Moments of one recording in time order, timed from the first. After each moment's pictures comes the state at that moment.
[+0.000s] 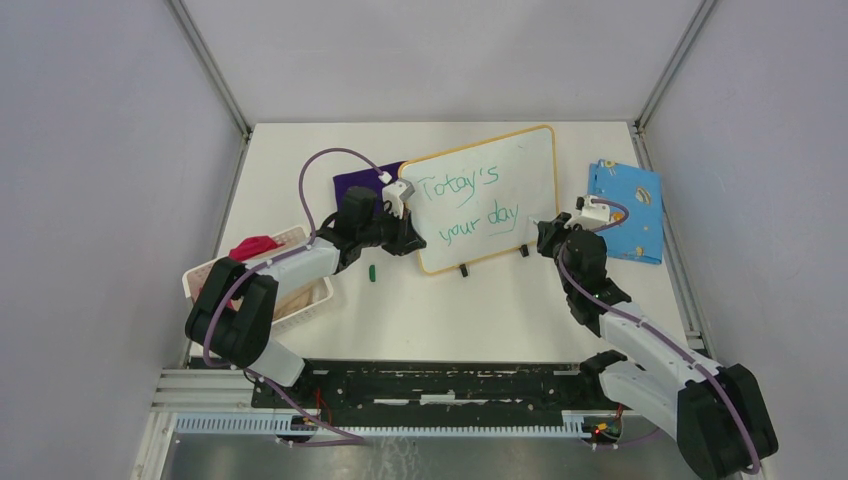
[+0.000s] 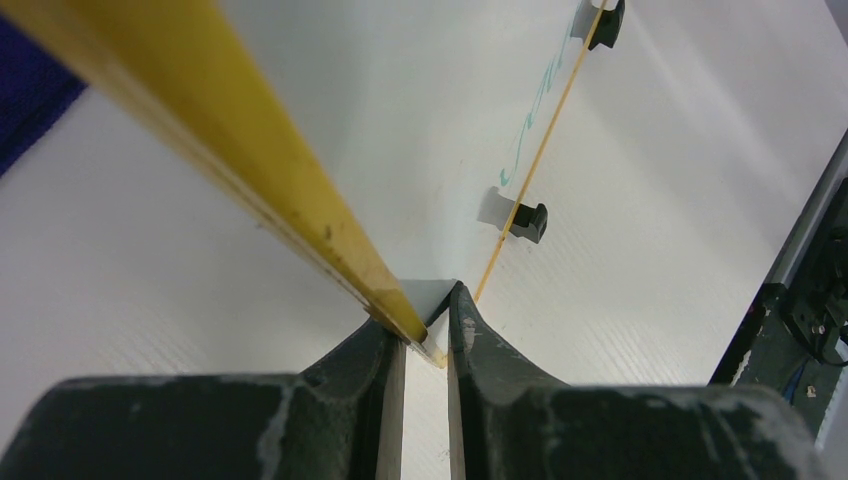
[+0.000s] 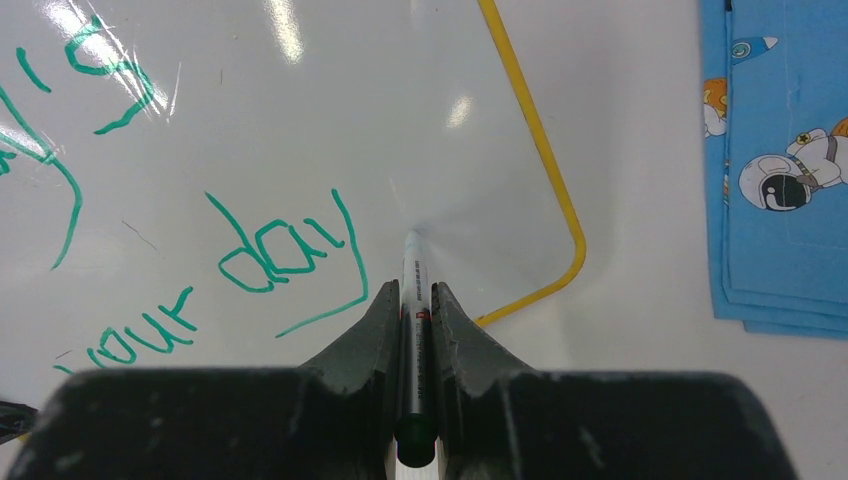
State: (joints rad) left arm -0.46 1.53 0.80 0.13 0.48 -0.14; right arm 0.38 0.96 0.38 0.35 0.34 0.42
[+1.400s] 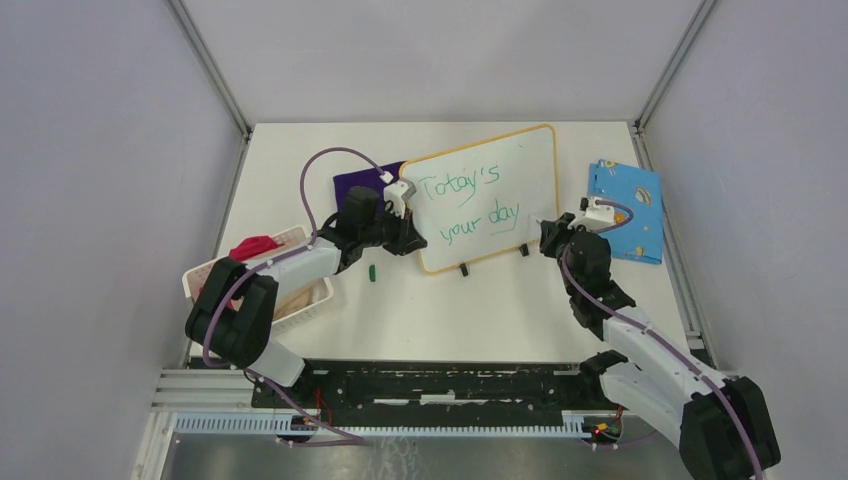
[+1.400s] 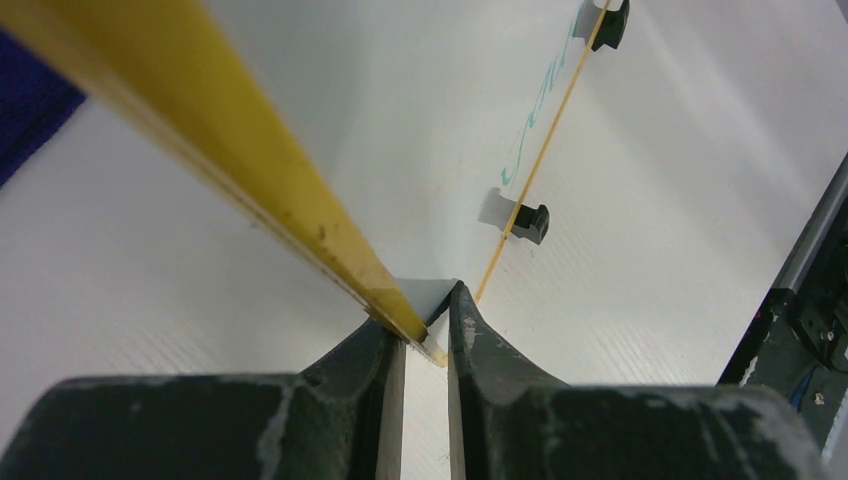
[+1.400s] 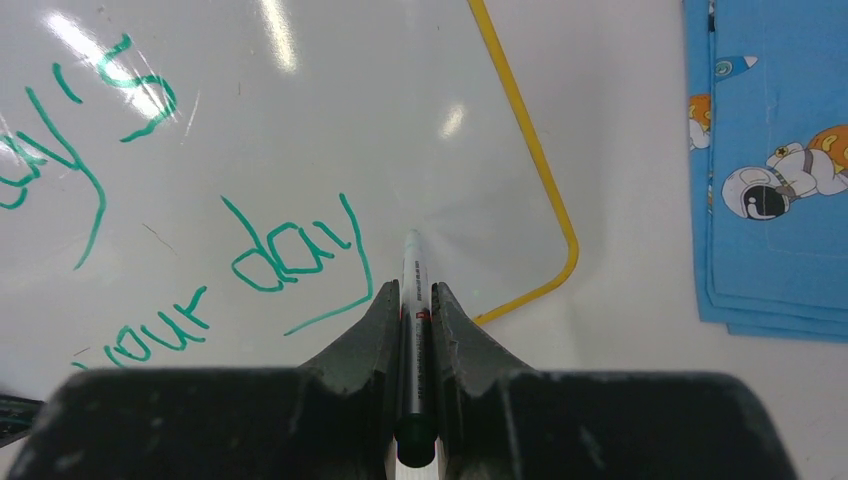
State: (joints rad) left arm -0.47 1.53 0.81 0.13 0.45 -0.14; right arm 0.38 0.94 0.38 0.33 0.35 0.42
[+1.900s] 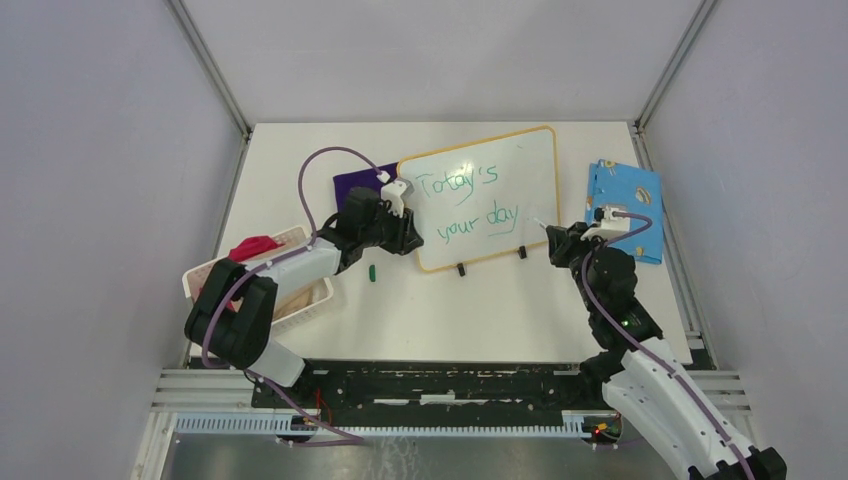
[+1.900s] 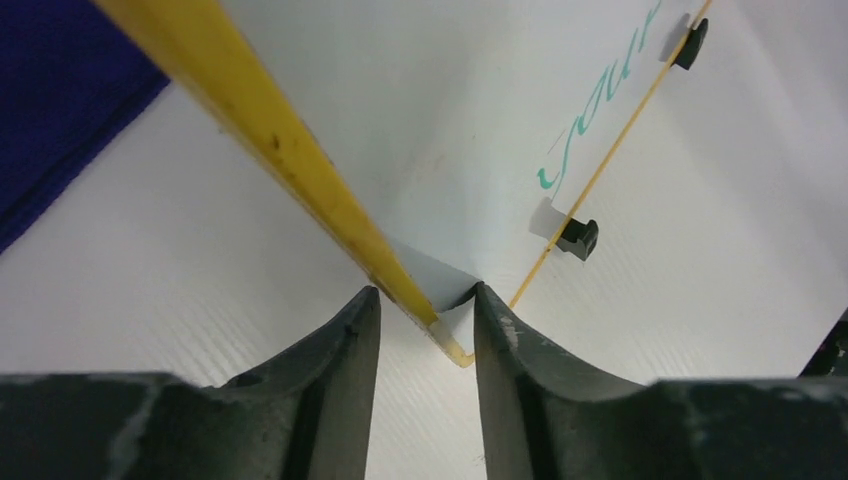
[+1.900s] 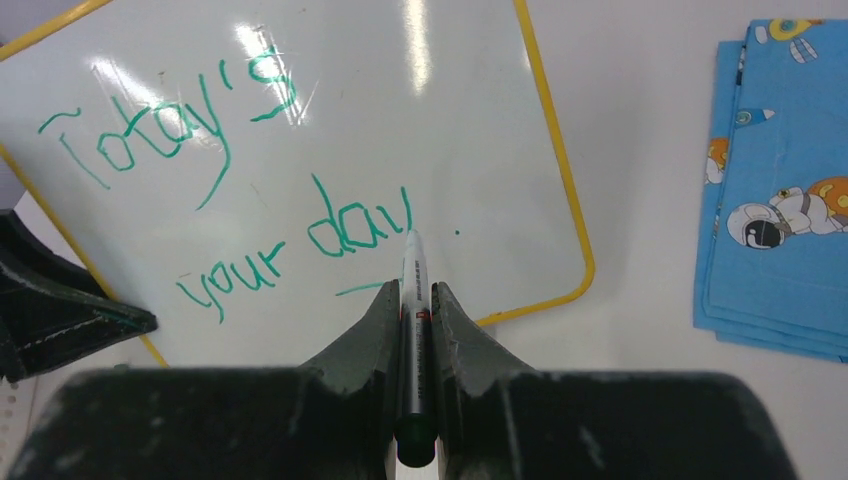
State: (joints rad) left arm -0.47 1.52 0.81 0.11 0.36 -0.13; right arm 0.38 0.61 0.40 0.09 0.25 0.37
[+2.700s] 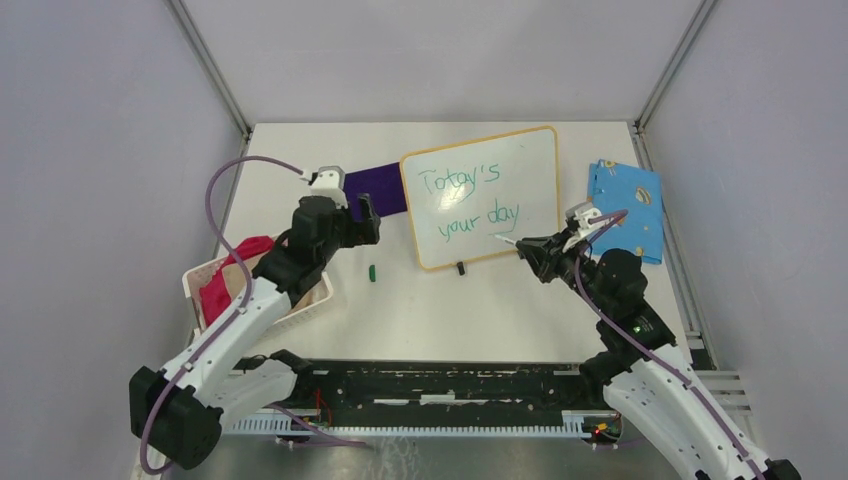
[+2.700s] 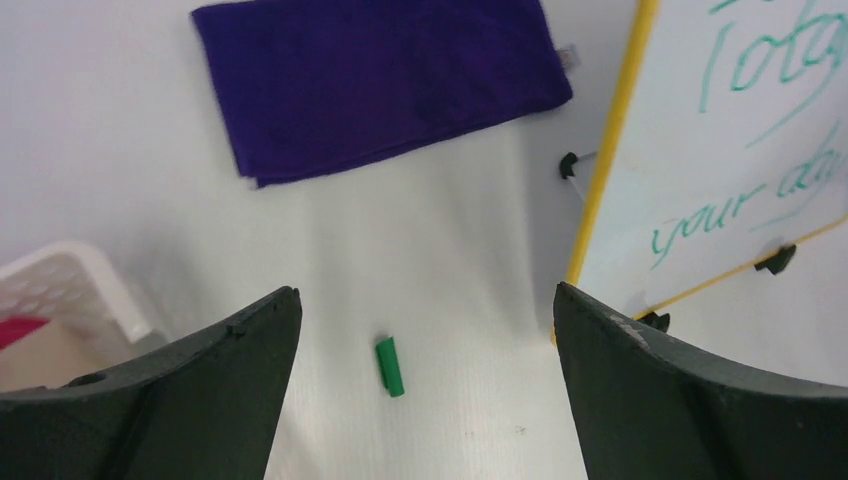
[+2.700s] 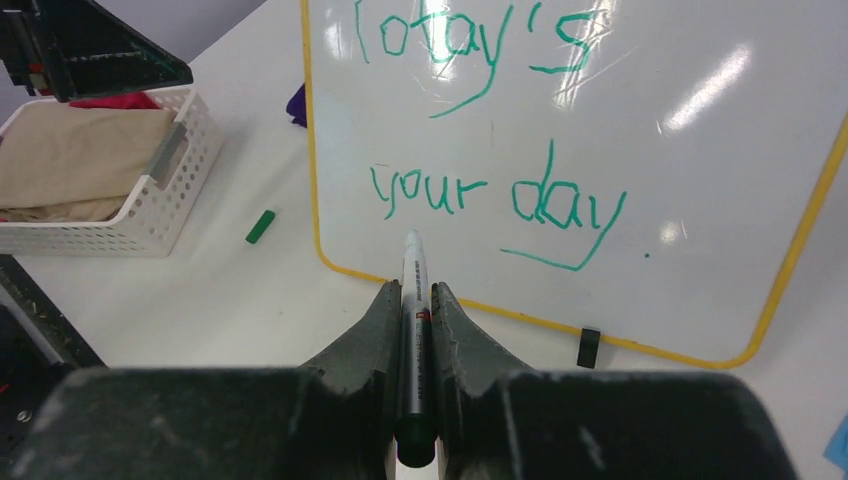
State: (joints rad) left arm -0.47 1.03 0.79 -0.21 -0.17 -0.29; right arm 0.44 0.54 0.51 -0.07 -0.17 0.19
